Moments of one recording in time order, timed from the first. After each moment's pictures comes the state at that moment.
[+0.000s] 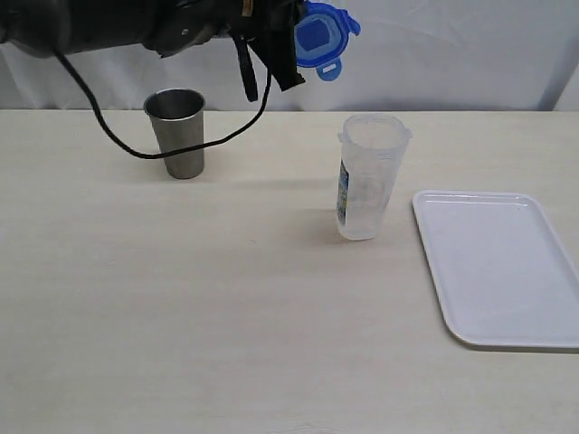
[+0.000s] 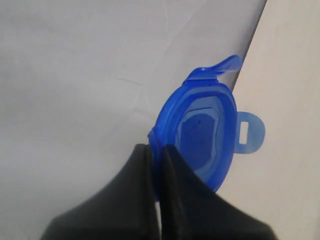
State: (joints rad) left arm -0.60 1.96 -1.65 0.59 0.17 0.32; right arm -0.03 0.00 0.00 -0.01 0.35 -0.09
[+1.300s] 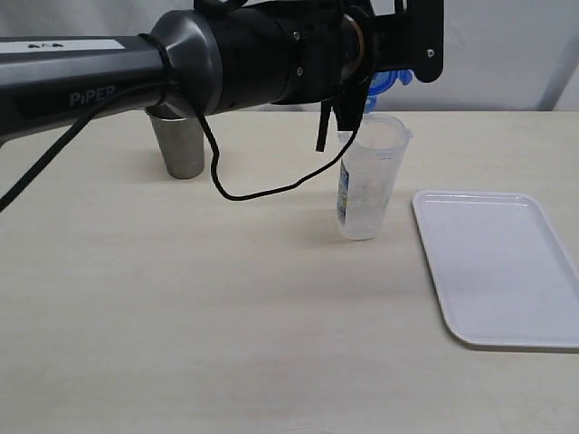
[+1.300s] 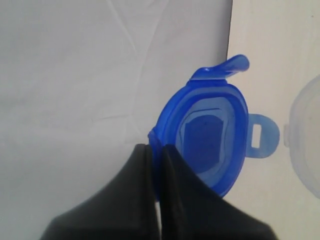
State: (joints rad) left arm -0.84 2.12 -1.81 1.15 0.45 0.04; right arm -0.03 0.00 0.00 -0.01 0.35 -0.09
